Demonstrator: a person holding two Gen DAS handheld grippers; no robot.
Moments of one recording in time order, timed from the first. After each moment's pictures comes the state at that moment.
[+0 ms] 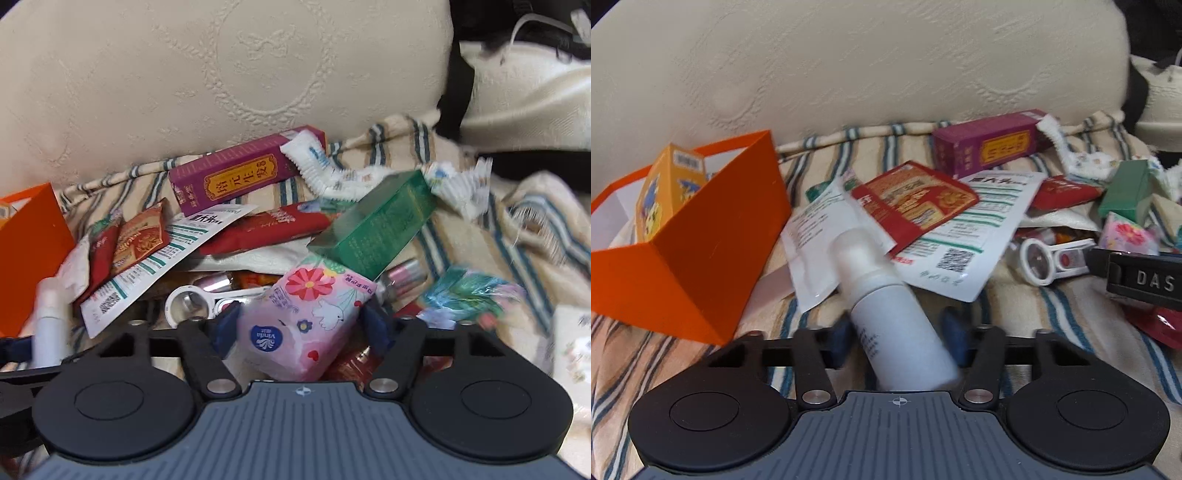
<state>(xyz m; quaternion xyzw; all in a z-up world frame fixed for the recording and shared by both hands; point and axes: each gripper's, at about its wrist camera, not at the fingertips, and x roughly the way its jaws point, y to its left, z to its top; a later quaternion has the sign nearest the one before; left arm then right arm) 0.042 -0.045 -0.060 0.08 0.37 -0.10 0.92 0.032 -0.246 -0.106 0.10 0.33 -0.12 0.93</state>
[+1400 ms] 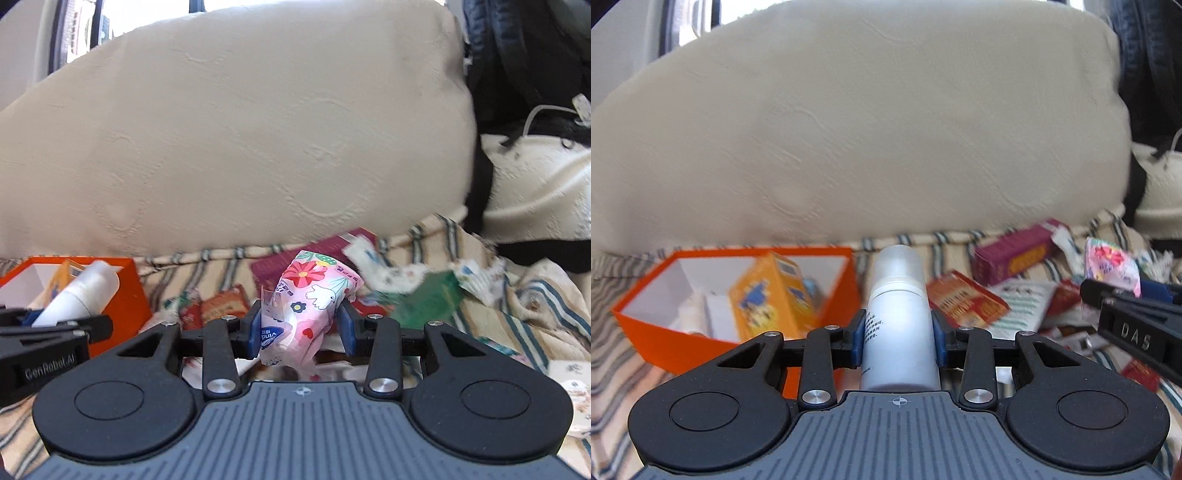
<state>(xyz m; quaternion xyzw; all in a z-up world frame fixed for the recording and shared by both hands) 0.012 0.011 0.029 0.06 0.25 -0.07 0.96 0.003 -0.182 -0.041 0.06 0.20 -0.07 0.98</state>
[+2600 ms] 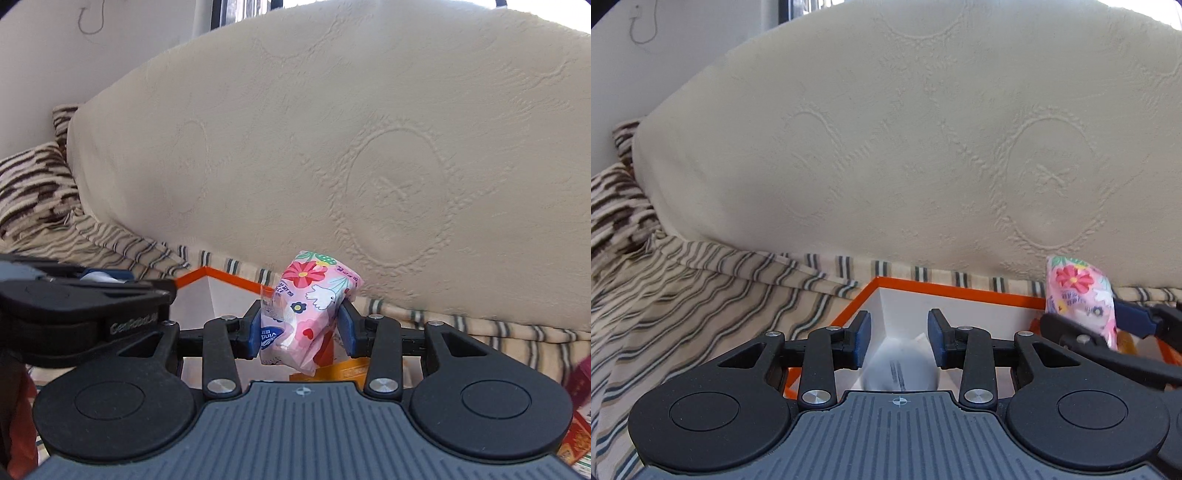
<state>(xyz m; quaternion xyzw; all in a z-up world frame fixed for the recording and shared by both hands) 0.145 0.232 0.035 0.03 0.24 0.09 0.97 0.158 0.069 -0.029 -0.01 0.19 0.15 0.97</state>
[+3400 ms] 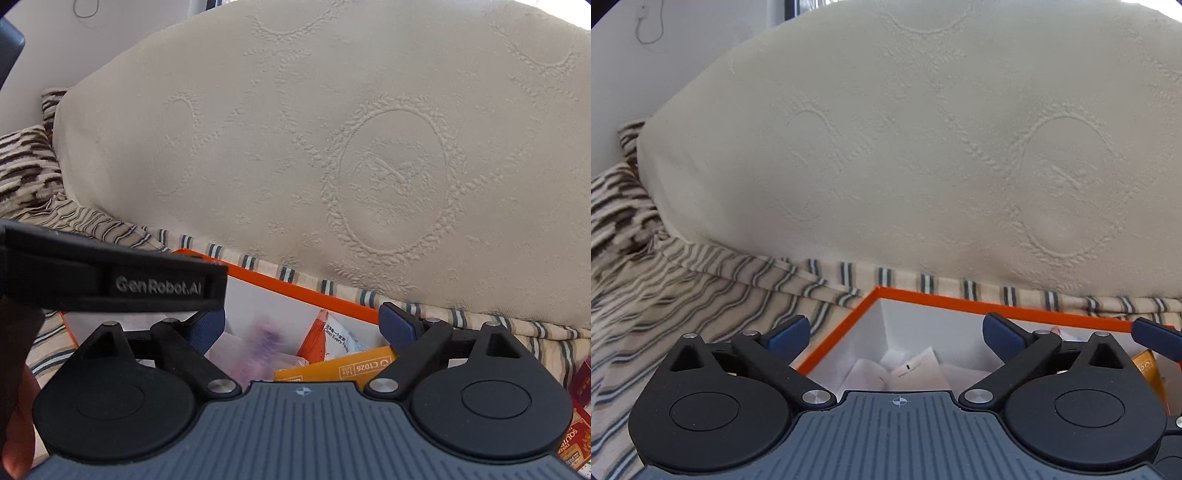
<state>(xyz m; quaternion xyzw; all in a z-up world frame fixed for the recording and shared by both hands) 0.159 0.234 0.032 0.03 0.23 0.11 0.97 0.168 0.075 -0.049 -0.03 0.19 0.12 0.97</state>
